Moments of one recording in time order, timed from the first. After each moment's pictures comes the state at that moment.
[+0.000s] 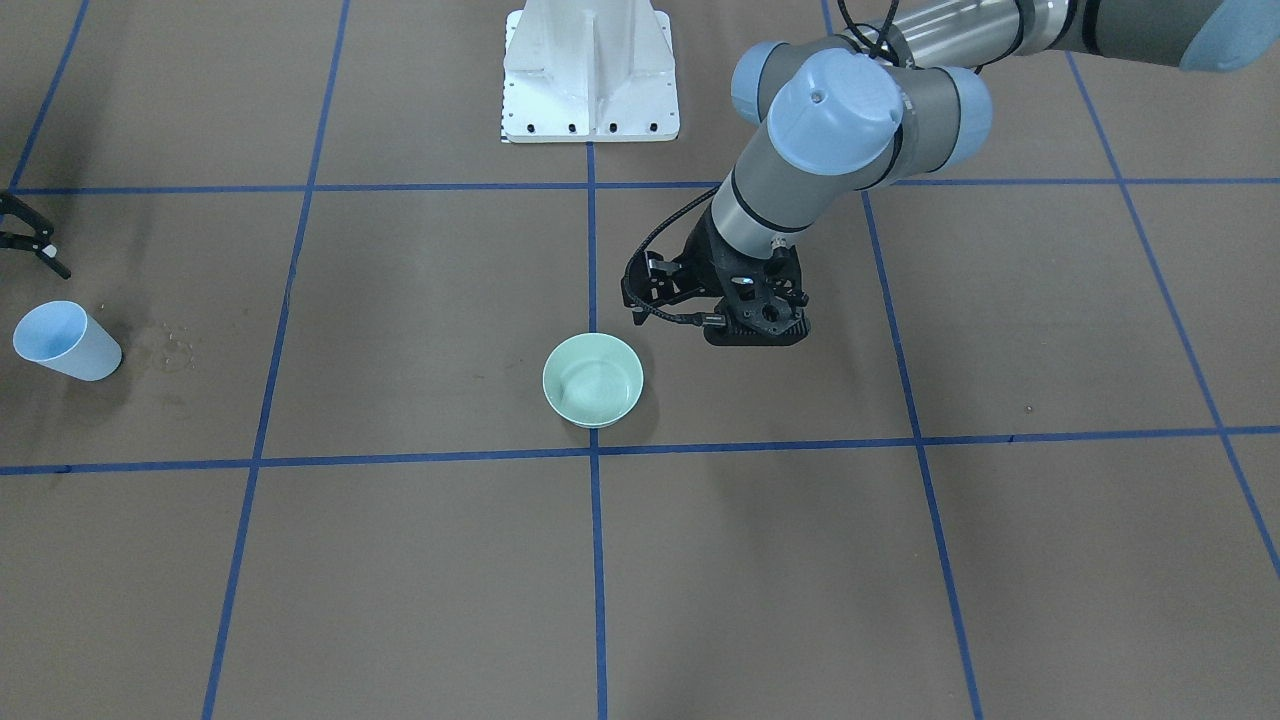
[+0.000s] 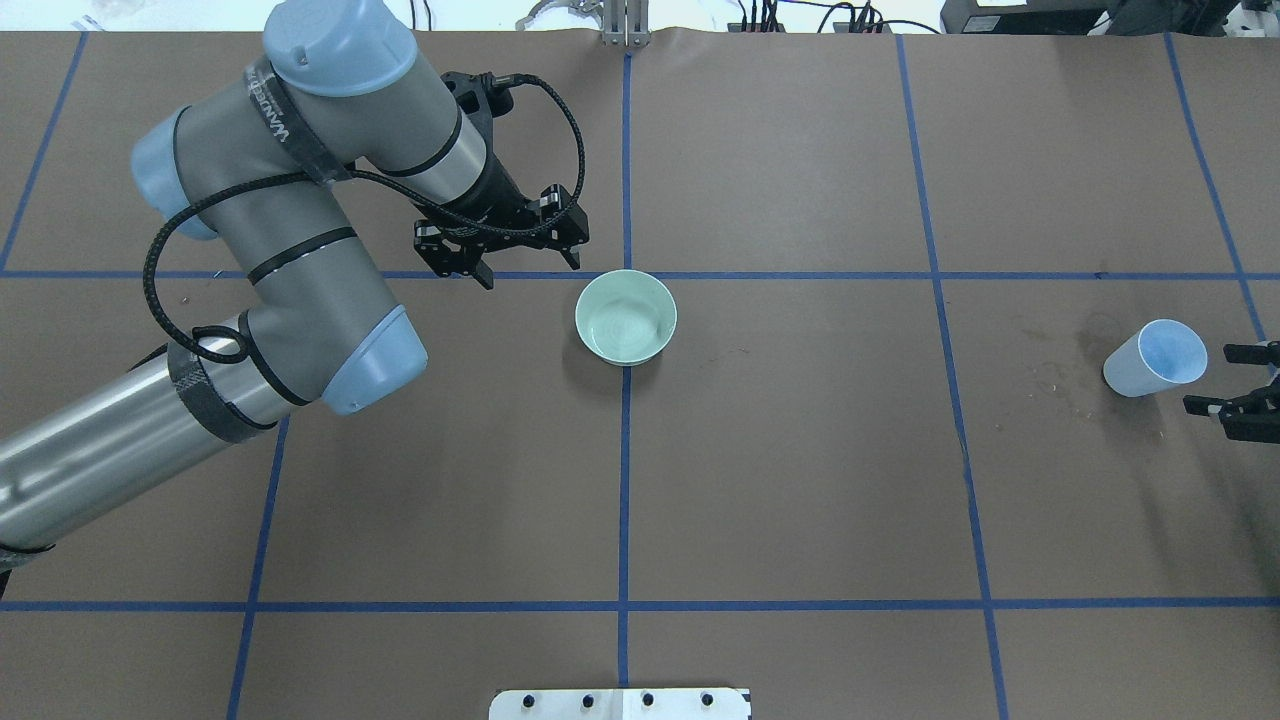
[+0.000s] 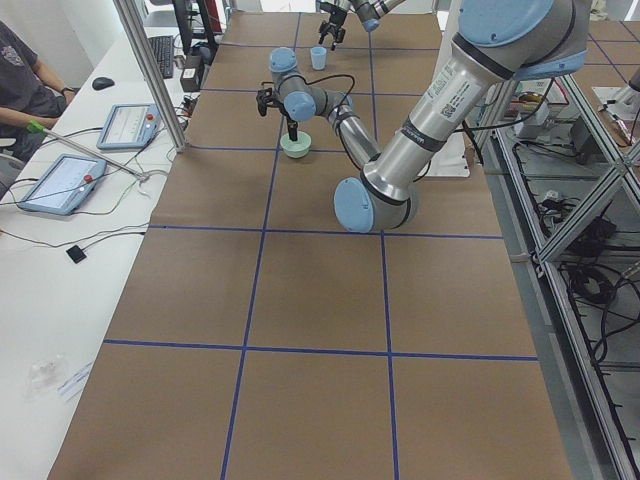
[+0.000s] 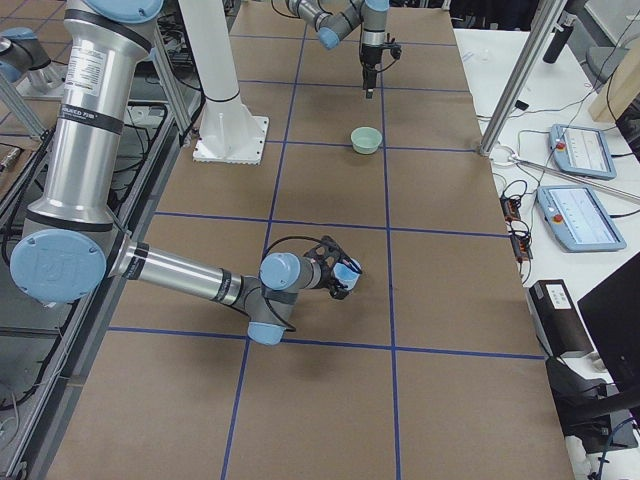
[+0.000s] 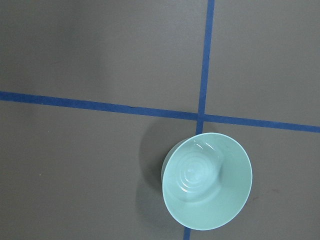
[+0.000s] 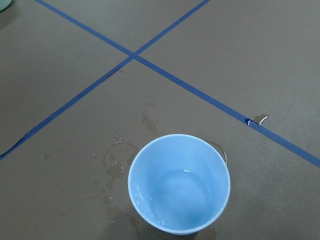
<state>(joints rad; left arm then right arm) -0.75 -2.31 -1.60 -1.73 -2.21 -1.25 1.04 -1.80 1.39 0.06 2.13 0.43</state>
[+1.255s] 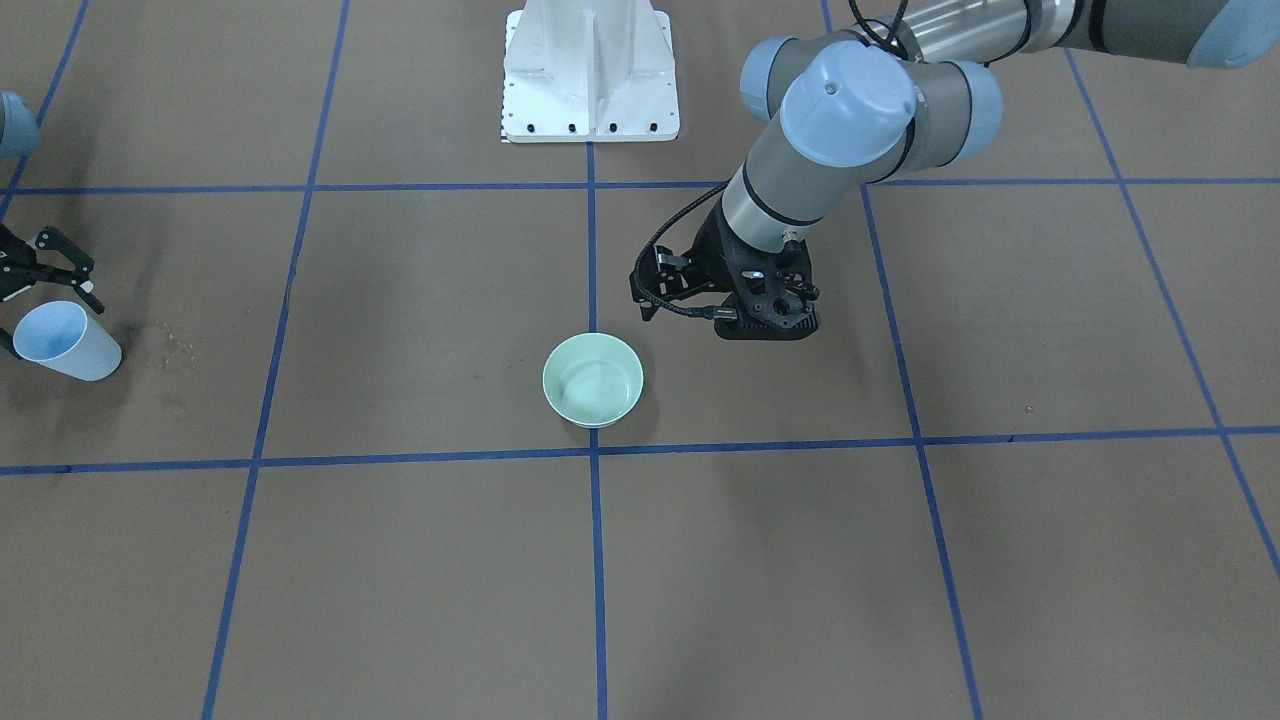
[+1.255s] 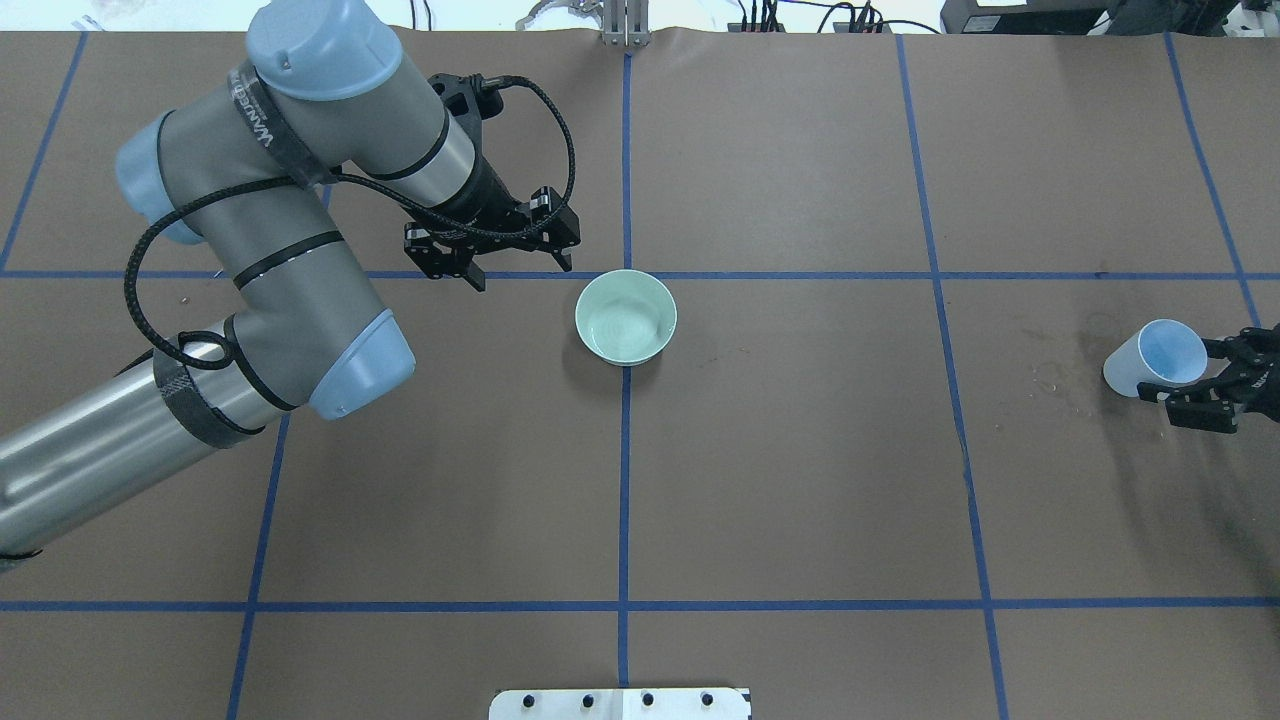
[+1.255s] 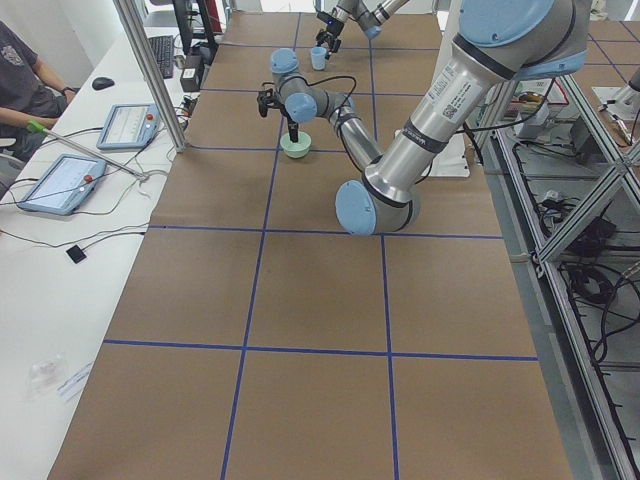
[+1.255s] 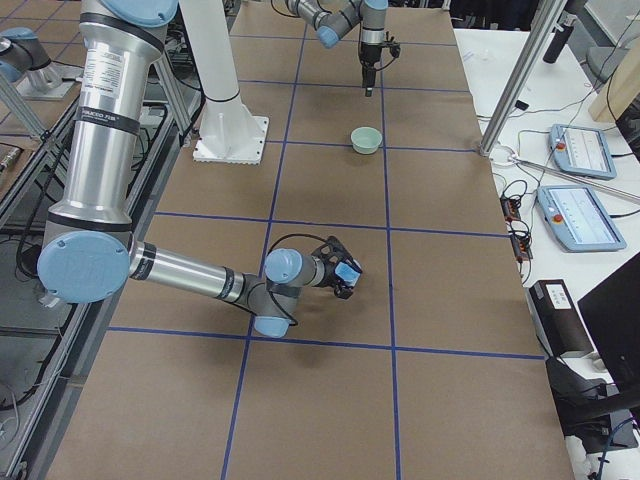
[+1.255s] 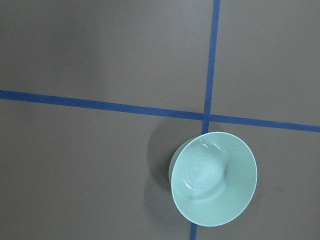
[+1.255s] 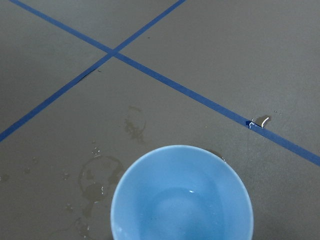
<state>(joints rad) -0.75 -2.29 -1.62 -1.73 -2.21 -1.25 0.93 -1.77 1.36 0.06 1.94 0.51</state>
